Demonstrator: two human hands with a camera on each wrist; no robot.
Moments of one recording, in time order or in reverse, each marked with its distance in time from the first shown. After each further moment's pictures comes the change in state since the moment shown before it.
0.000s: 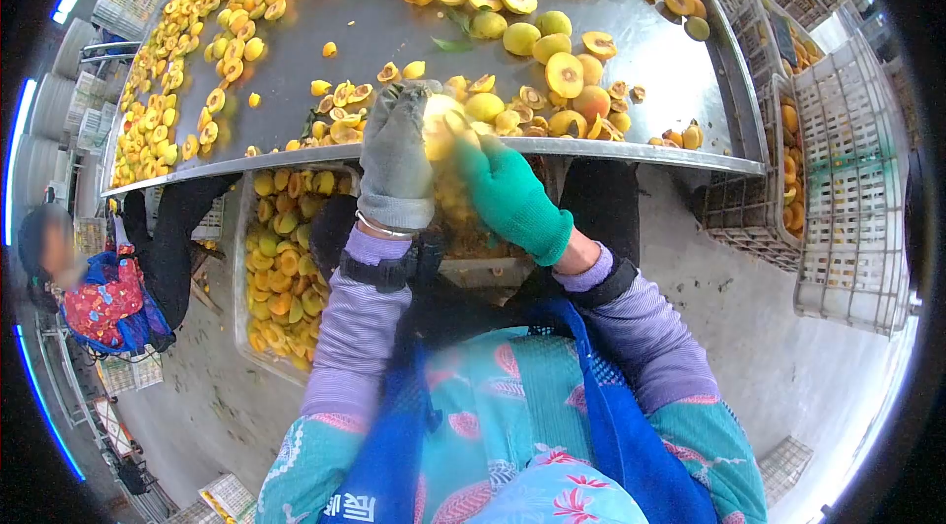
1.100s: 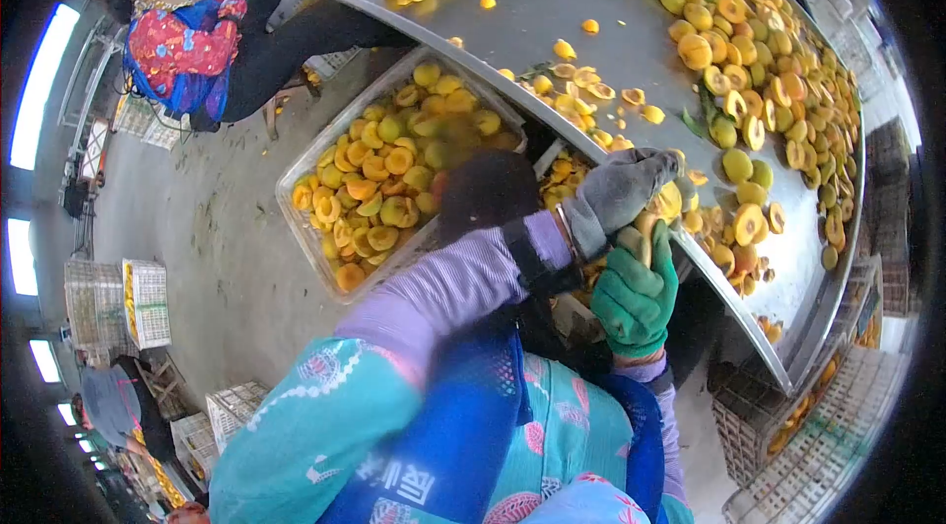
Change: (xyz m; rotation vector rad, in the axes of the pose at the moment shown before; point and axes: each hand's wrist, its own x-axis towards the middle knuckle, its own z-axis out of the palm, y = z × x) left_hand -0.007 -0.017 -0.041 0.121 -0.031 0.078; right_hand -0.014 -0.029 0.037 1.751 -0.772 0.880
